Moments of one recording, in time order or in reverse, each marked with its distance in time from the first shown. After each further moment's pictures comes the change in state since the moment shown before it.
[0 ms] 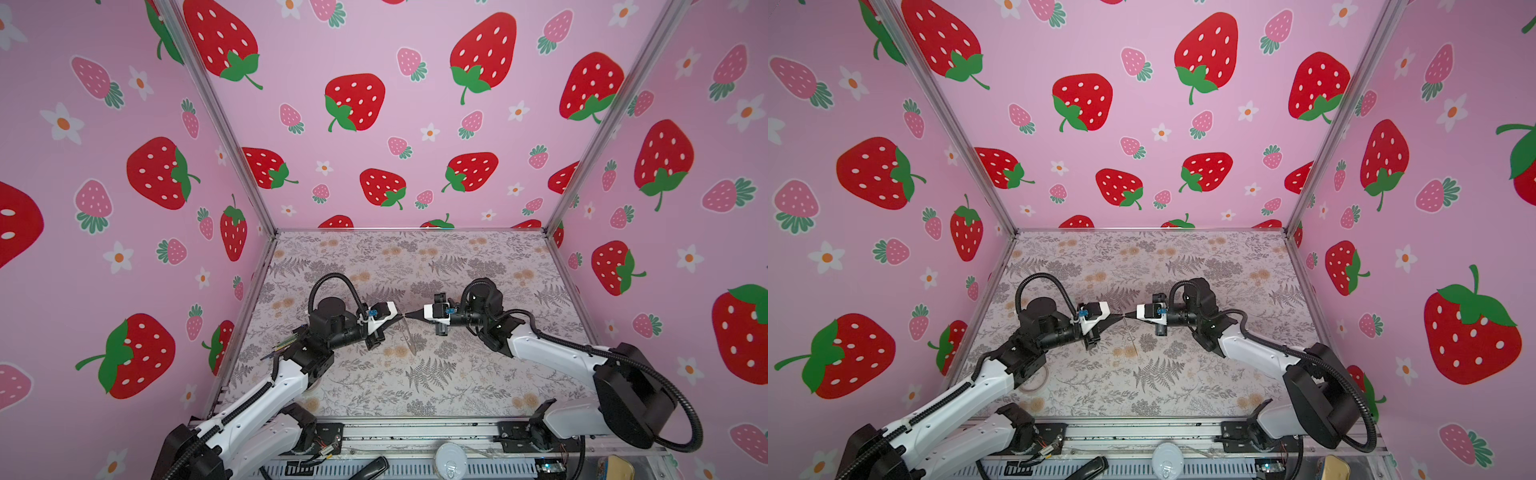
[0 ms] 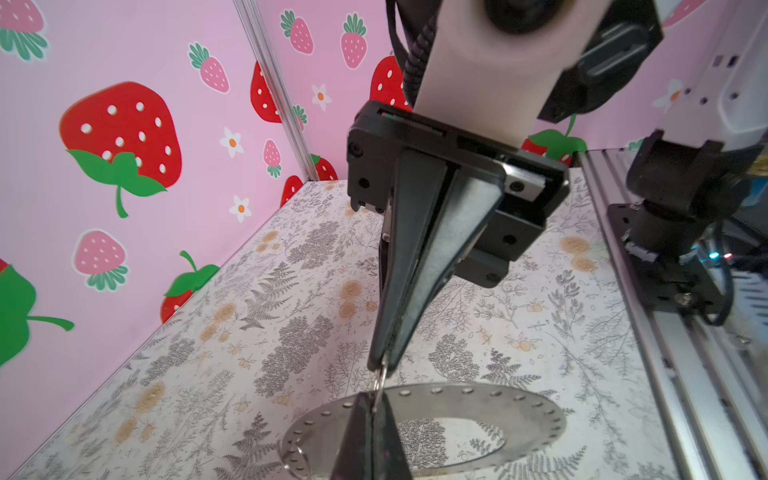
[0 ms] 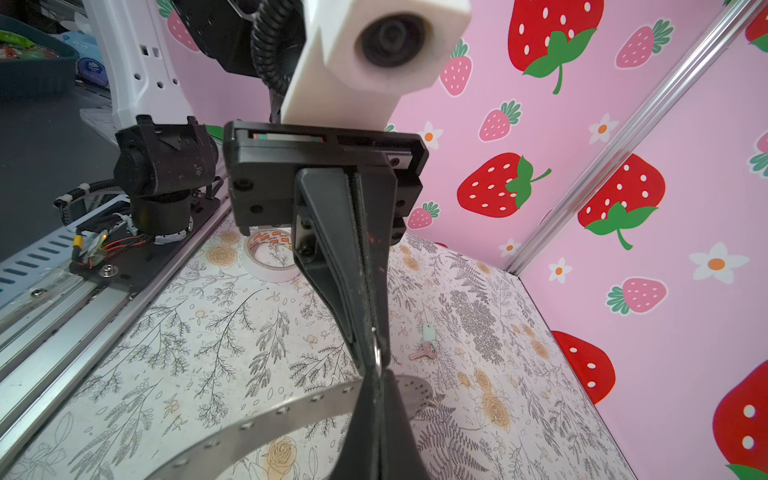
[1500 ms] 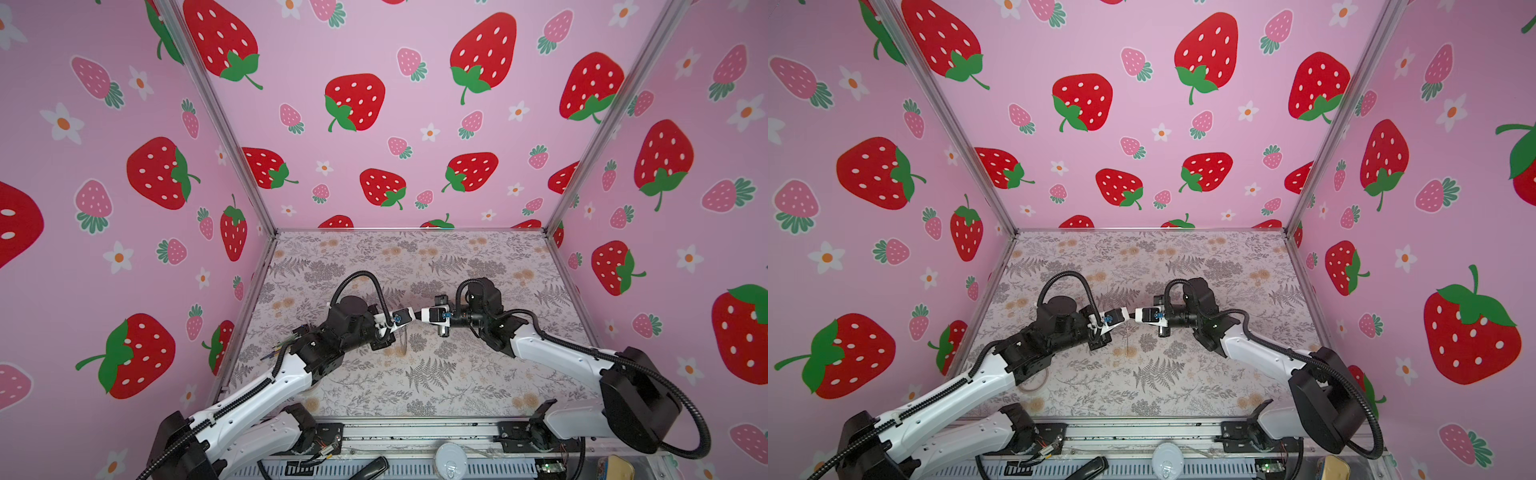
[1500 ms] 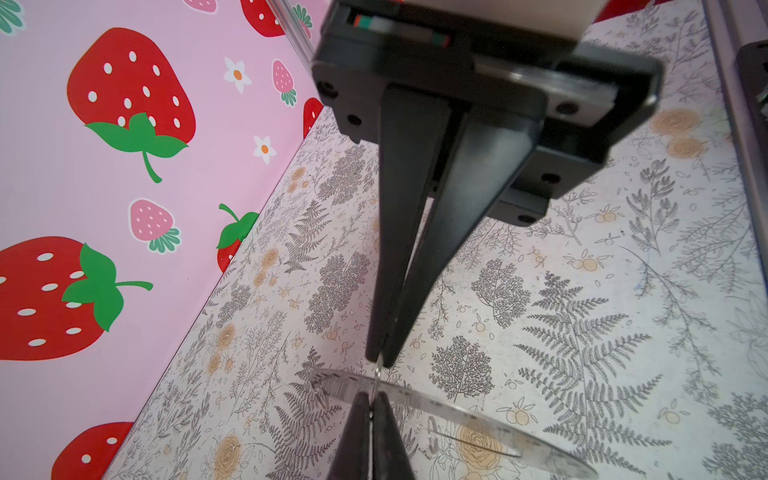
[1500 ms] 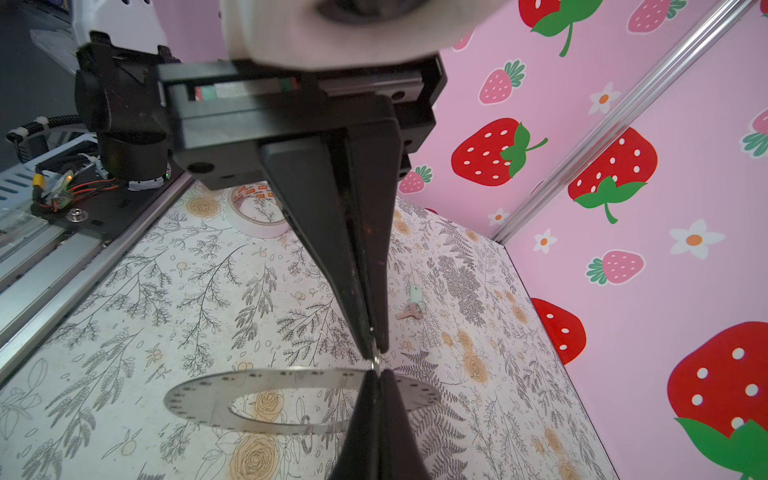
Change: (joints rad) left arm -0.192 0.038 0.159 -0.295 -0.402 0.205; right arm -0.005 -0.031 0.010 -0.156 0.084 -0.149
